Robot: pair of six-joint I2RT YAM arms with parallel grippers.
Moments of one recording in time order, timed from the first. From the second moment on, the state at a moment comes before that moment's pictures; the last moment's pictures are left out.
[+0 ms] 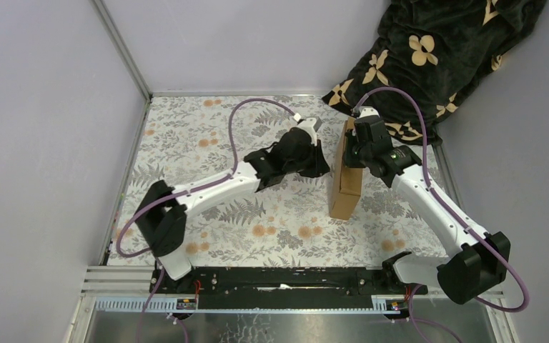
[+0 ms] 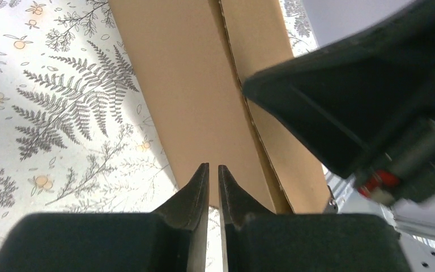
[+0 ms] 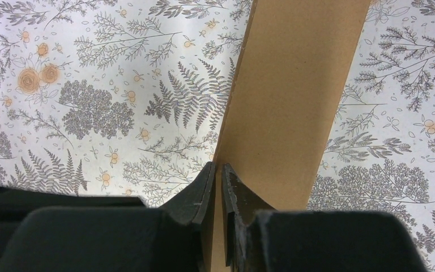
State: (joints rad) left arm -0.89 1.75 1.39 -0.16 0.05 -0.67; right arm 0.43 1.25 1.13 -0.64 0.14 0.36
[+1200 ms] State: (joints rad) left arm -1.02 1.69 1.17 0.25 0.26 -0.77; right arm 0.43 1.24 1.11 -0.61 0.11 0.36
